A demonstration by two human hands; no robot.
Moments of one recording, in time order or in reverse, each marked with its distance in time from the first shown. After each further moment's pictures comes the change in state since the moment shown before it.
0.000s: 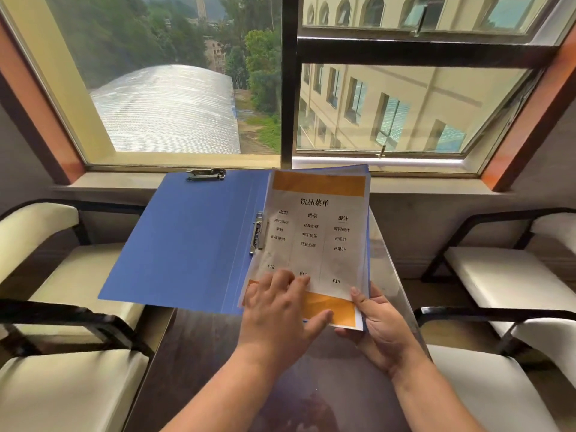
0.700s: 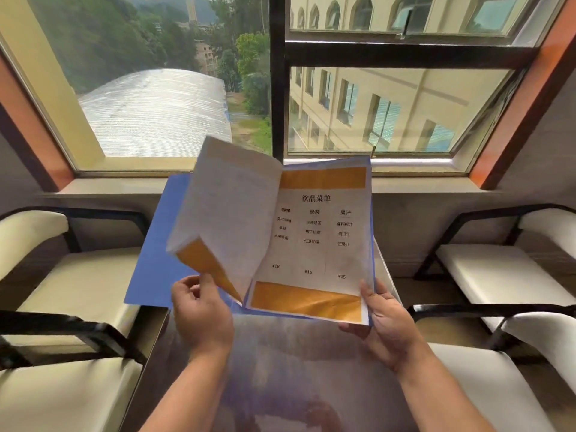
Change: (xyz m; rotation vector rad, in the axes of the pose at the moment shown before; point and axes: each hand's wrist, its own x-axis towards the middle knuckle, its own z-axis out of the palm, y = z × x) left_hand 0.006 -0.051 -0.008 -0.891 0.562 -0.938; right_hand -0.006 -0.019 -0.018 0.056 0.015 -0.045
